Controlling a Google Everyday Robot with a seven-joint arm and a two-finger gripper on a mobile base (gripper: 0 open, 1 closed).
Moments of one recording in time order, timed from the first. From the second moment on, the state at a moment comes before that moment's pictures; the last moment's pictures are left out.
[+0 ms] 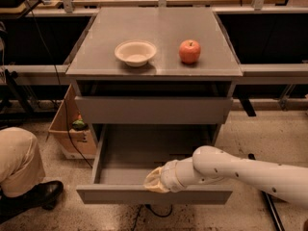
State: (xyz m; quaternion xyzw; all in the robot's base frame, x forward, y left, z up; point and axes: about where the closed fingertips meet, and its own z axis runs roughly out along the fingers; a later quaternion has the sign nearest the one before) arm 0.477 0.013 0.515 -0.61 0.68 0.26 0.32
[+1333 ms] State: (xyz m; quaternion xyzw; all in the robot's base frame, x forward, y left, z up) arm 0.431 -0.008 0.451 -0.57 0.71 0.26 0.32
